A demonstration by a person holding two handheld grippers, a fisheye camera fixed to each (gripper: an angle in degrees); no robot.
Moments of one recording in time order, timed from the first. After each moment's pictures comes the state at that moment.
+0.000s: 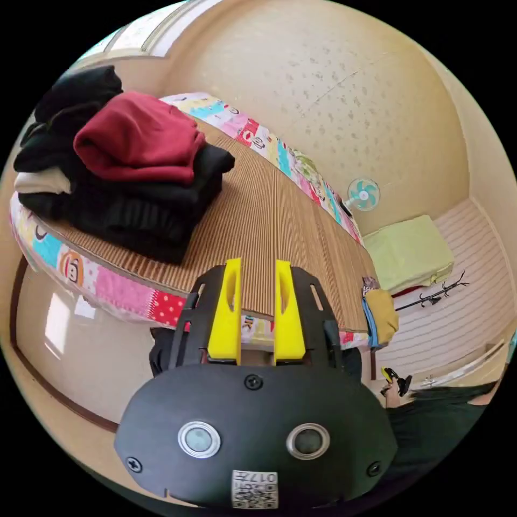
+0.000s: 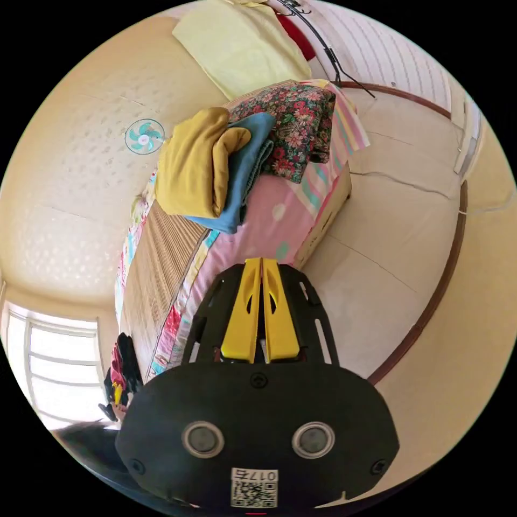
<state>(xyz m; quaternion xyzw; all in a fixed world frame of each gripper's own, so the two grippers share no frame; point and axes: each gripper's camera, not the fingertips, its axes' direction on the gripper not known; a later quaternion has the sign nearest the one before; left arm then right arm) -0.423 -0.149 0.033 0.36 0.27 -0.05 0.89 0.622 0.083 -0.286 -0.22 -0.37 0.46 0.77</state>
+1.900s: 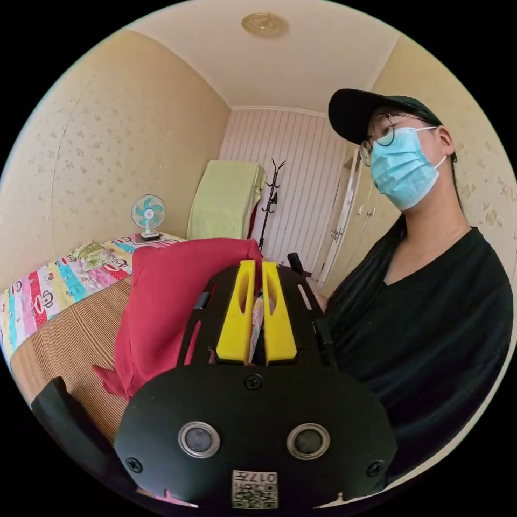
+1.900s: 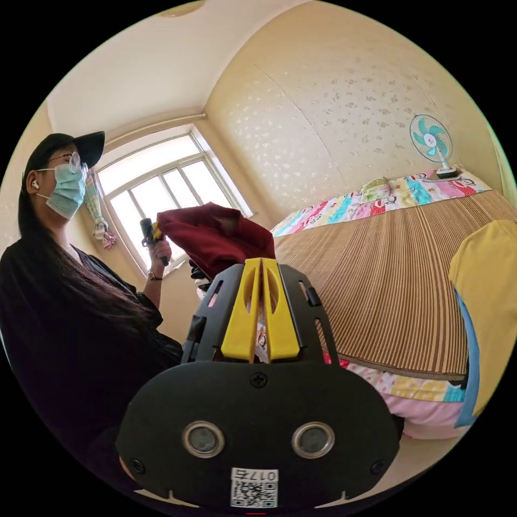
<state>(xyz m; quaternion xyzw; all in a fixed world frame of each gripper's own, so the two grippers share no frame) -0.082 0.200 -0.136 0.44 0.41 0.55 0.58 0.323 0.003 -0.510 0.17 -0.72 0.06 0.67</state>
